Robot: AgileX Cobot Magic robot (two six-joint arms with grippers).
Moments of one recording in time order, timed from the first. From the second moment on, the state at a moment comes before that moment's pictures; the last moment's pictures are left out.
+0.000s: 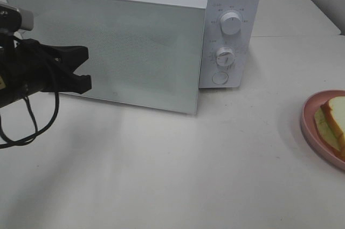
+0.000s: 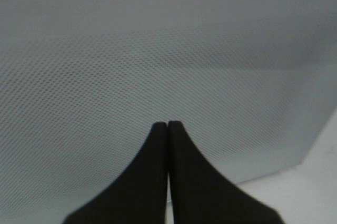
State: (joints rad) left arm -0.42 1.63 -0.49 0.22 -0.82 -0.15; right arm 0.08 0.00 -0.50 -0.05 1.01 0.03
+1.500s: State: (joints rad) left arm -0.69 1.93 -1.02 -0.05 -0.62 0.00; right arm 0.08 0.00 -0.50 -0.05 1.01 0.03
